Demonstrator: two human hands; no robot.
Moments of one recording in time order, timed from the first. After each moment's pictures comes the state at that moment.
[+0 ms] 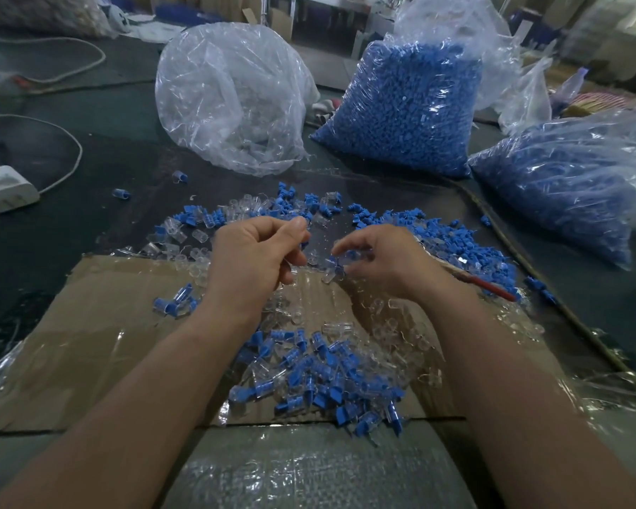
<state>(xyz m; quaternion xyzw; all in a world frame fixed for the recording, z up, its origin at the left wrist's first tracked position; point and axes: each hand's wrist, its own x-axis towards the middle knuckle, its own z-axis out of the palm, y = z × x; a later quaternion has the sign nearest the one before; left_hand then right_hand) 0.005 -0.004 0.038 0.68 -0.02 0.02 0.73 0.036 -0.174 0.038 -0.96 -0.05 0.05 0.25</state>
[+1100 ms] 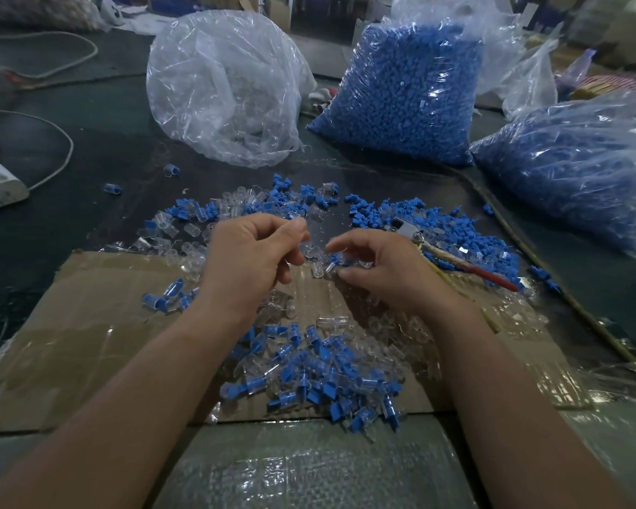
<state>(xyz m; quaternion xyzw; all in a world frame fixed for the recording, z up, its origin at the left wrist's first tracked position) 0.005 -0.008 0.033 0.70 -0.04 0.03 0.71 0.017 -0.183 0.023 -0.93 -0.12 0.01 0.34</state>
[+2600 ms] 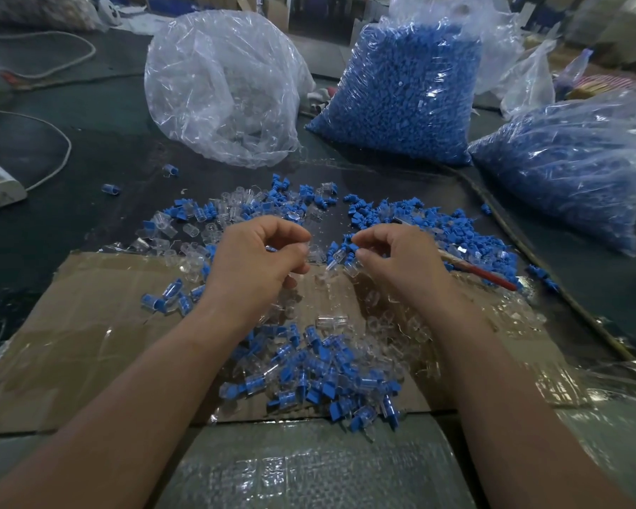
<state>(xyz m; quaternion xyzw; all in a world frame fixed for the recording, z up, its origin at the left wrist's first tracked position) 0.007 -0.008 0.026 0.76 -0.07 0.02 0.65 0.018 -0.189 0.022 -0.95 -0.03 -0.10 0.29</state>
